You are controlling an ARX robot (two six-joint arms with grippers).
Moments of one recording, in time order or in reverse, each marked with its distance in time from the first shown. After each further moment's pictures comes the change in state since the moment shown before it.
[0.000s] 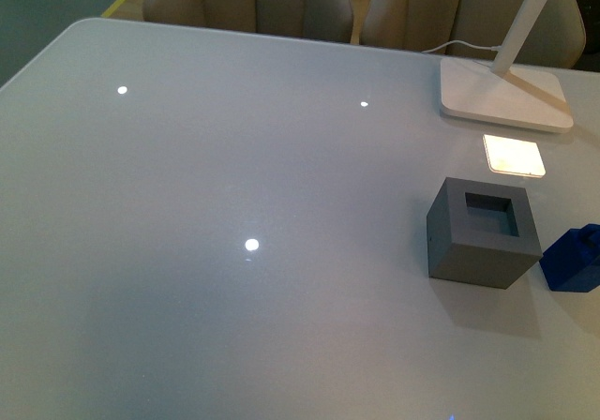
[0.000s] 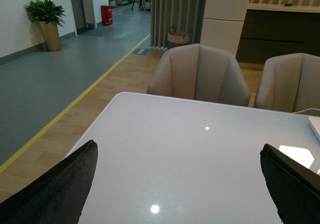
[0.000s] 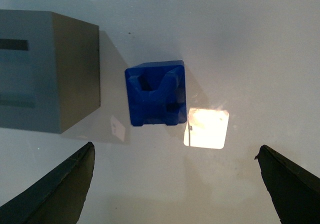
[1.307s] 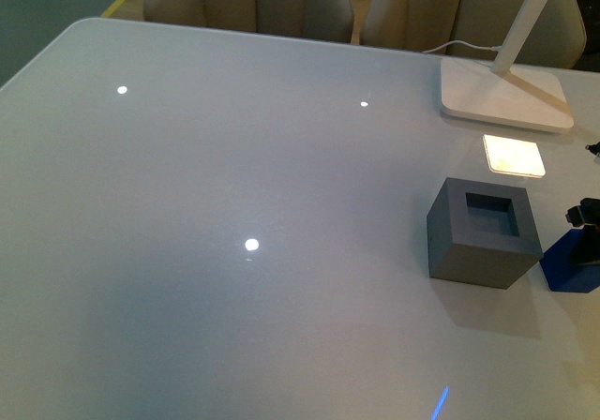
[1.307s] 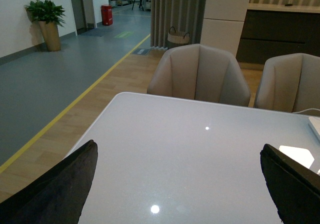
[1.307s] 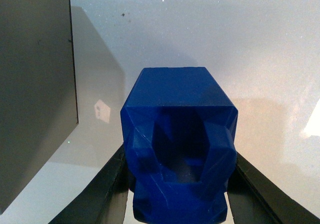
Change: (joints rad) left arm 0.000 0.000 0.000 0.000 0.000 0.000; right arm 0.090 0.229 0.117 0.004 0.084 0.015
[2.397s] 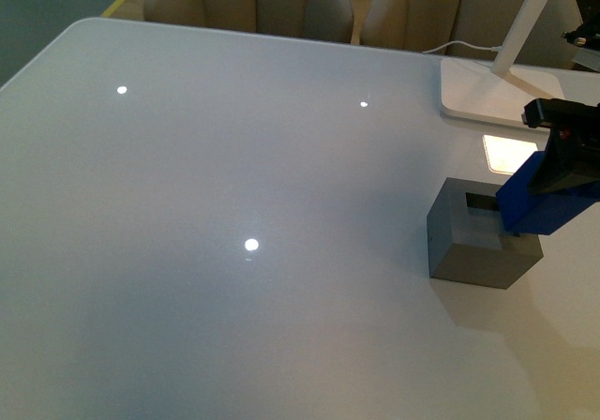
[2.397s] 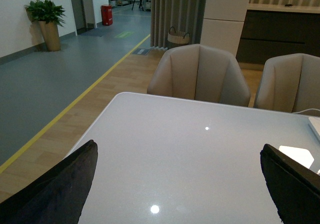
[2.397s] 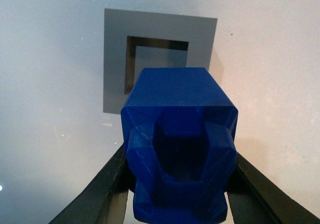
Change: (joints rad) left arm 0.000 0.000 0.000 0.000 0.000 0.000; right arm 0.274 -0.327 -0.024 -0.194 0.020 0.292
